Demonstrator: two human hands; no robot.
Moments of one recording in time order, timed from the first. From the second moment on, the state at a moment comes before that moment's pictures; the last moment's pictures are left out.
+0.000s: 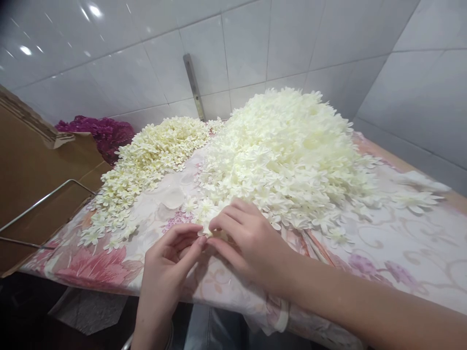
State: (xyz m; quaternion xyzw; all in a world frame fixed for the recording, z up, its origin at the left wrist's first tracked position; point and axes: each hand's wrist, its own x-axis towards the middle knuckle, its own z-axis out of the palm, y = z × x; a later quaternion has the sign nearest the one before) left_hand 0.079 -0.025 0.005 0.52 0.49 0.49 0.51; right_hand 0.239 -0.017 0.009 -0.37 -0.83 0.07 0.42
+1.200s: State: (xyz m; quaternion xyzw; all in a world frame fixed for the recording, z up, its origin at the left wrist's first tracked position) left_hand 0.084 -0.034 -0.003 0.51 0.53 0.58 0.35; right_hand 0.252 -0.001 0.018 -0.50 -0.76 0.02 0.41
